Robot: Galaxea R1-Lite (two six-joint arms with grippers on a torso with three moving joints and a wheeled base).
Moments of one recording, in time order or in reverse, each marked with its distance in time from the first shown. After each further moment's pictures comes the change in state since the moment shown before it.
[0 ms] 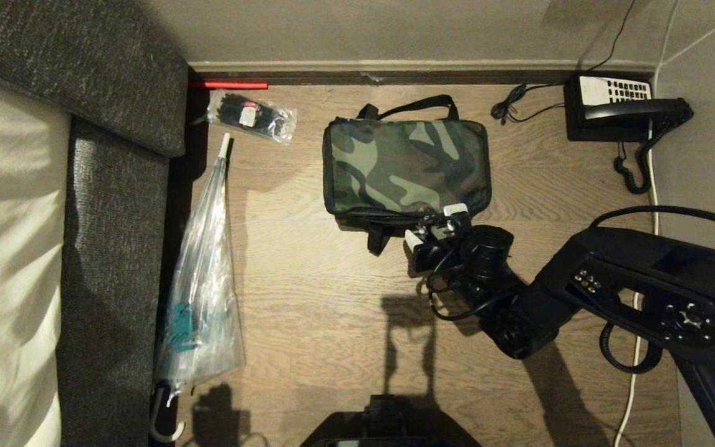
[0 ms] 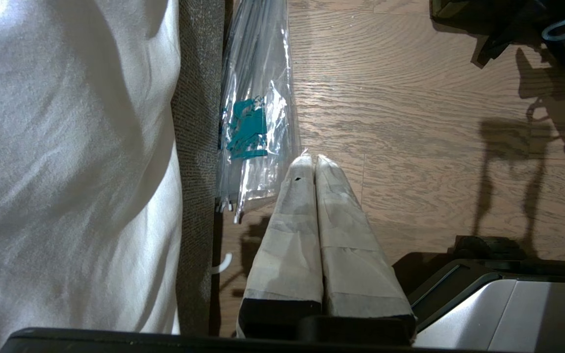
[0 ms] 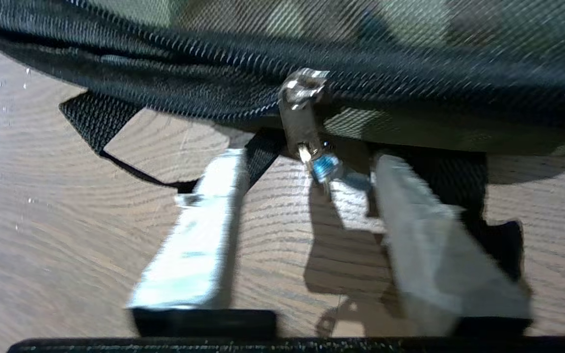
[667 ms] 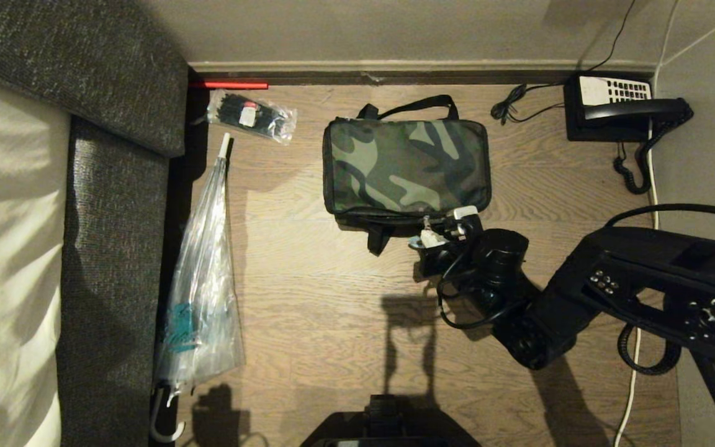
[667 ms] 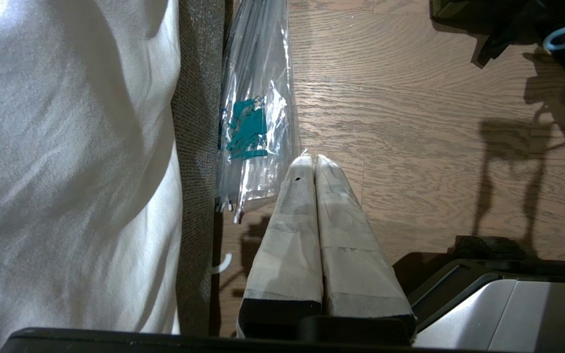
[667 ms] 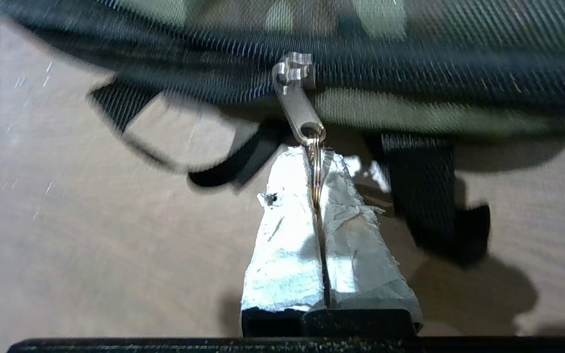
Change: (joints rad) left arm 0.000 0.000 0.000 0.000 0.000 0.000; right arm -0.008 -0.055 0.125 -0.064 0.039 0.006
